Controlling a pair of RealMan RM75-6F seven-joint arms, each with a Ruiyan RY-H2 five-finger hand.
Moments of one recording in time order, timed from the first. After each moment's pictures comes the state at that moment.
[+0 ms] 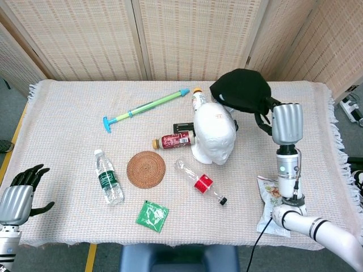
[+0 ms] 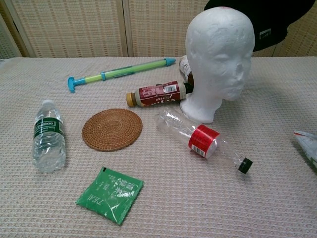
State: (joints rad) left arm -0.15 -1.15 -0.07 -1.63 1.45 1.43 0.10; right arm 0.60 -1.51 0.48 -1.27 -1.36 1.40 -0.18
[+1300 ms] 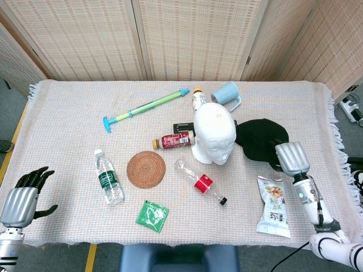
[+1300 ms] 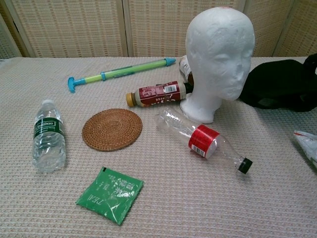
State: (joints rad) left arm -0.15 -1.13 -0.05 -1.69 1.45 1.43 0.16; right arm 0.46 -1.31 0.17 -1.38 -1.29 1.07 -0.23
